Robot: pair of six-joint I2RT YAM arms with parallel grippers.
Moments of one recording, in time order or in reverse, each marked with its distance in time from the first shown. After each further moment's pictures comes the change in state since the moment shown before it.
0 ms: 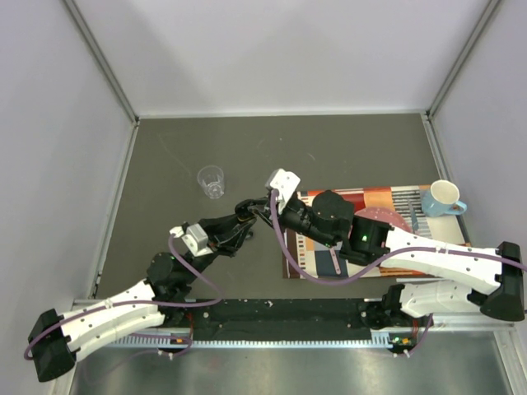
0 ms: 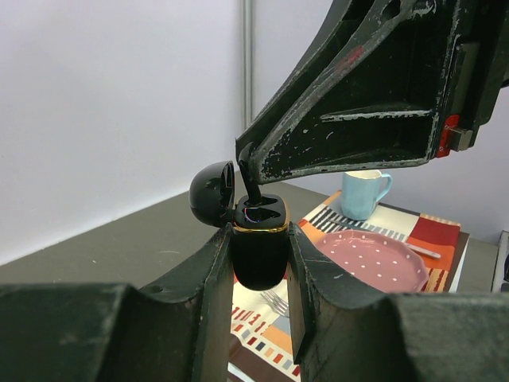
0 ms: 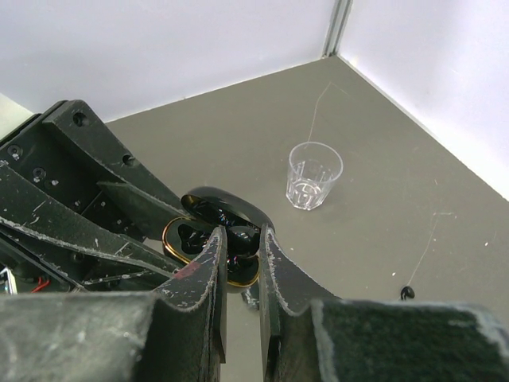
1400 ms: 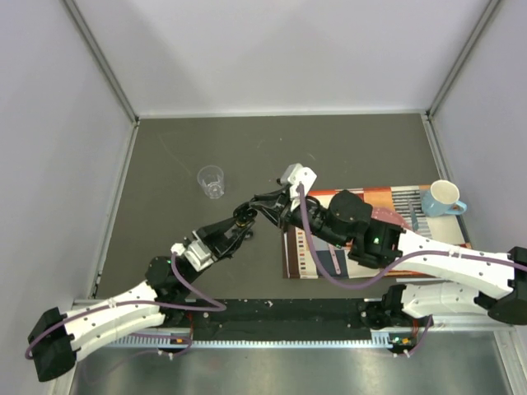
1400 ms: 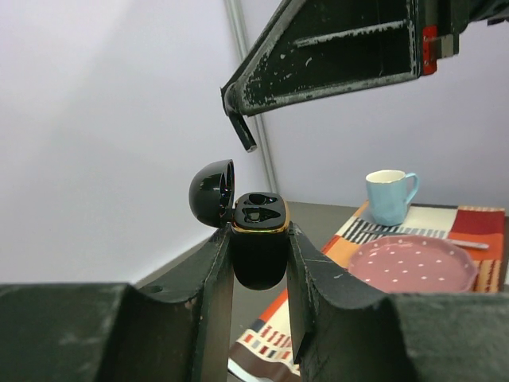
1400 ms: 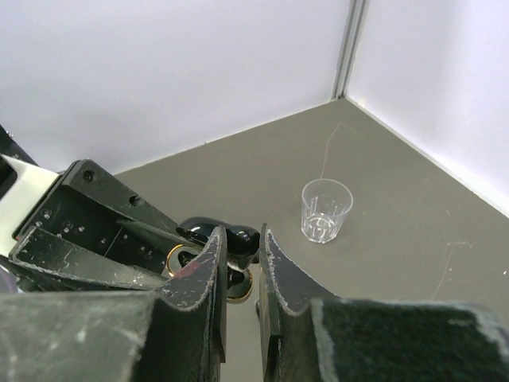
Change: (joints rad) left arm 0.000 0.026 -0.045 0.146 0.092 0.196; right arm 0.006 -0.055 -0.001 0.069 -0.016 0.042
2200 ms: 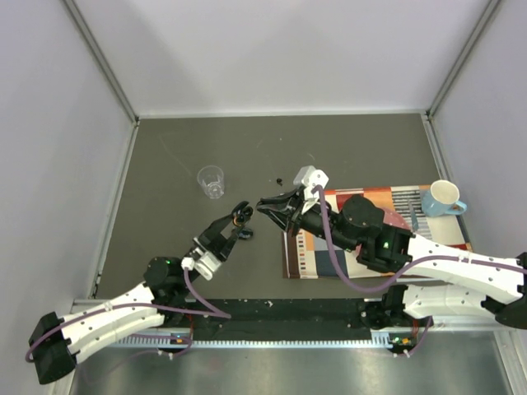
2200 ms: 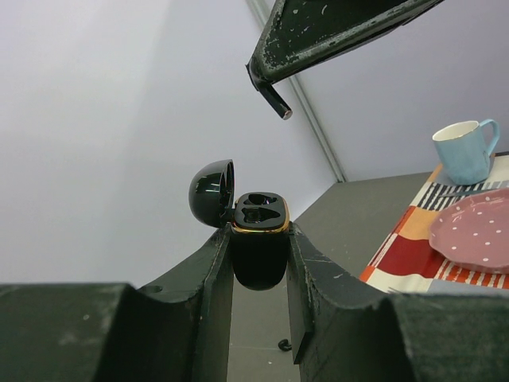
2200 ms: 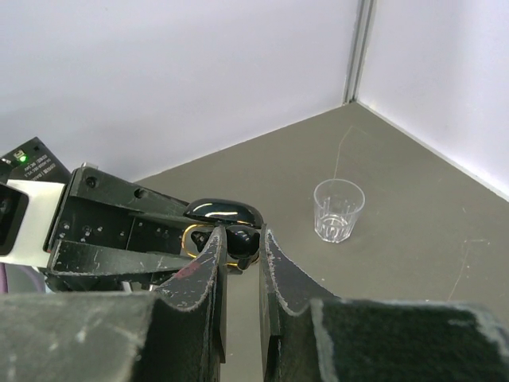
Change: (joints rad) left arm 0.000 -0.062 0.001 -0.086 0.012 0.338; right arm 0.000 -0.089 -0.067 0.019 -0.013 0.055
